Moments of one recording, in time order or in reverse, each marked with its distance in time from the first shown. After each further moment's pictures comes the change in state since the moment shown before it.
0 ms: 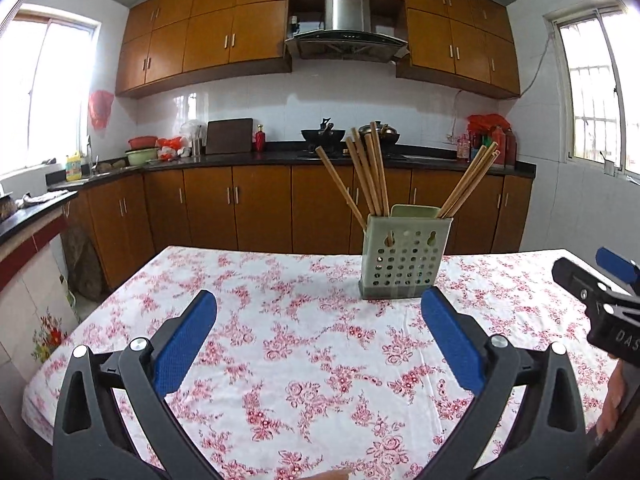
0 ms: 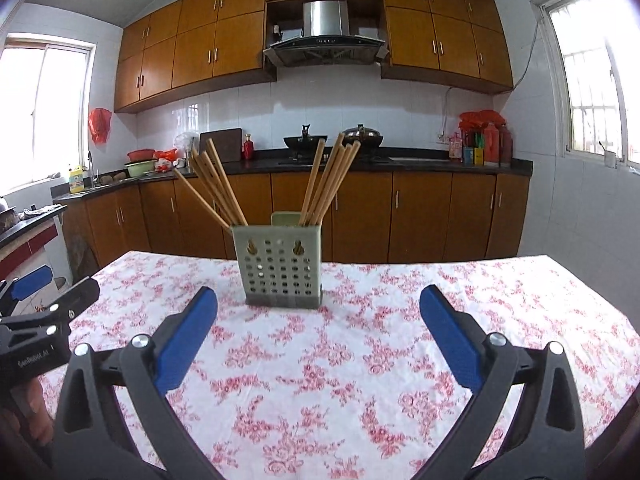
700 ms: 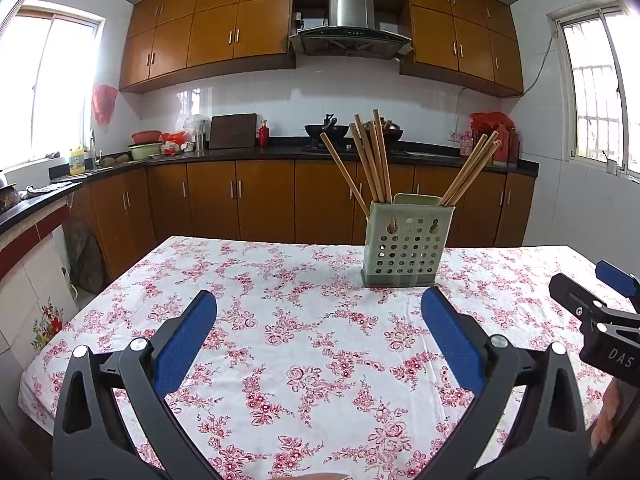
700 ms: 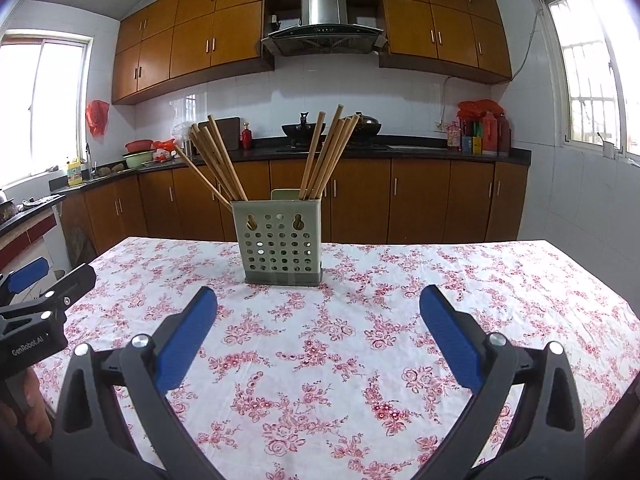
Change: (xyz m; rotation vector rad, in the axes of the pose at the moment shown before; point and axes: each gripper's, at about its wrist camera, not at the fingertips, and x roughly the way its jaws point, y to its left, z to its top) left arm -0.007 -0.001 -0.015 -0.006 0.008 0.008; right arm -0.001 0.001 -0.020 0.001 0.035 -0.010
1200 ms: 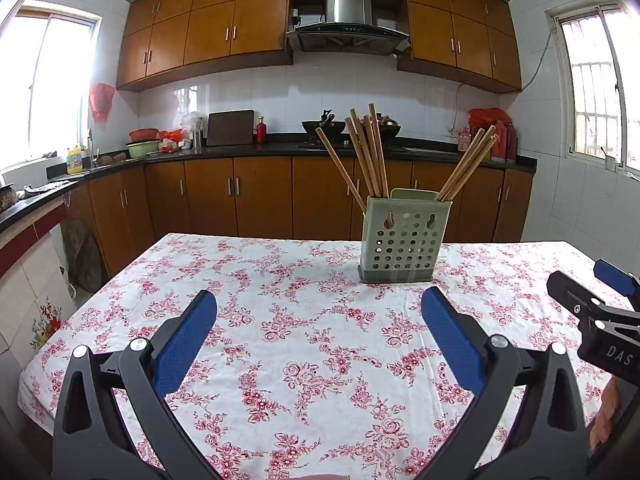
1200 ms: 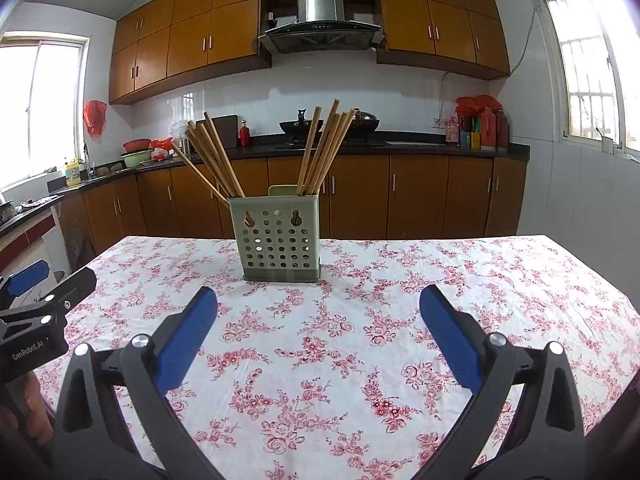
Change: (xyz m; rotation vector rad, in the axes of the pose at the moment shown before) left arm 0.001 -0.006 -0.001 0.003 0.015 -0.004; right arm 0.002 -0.002 -0.002 0.005 0.008 -0.002
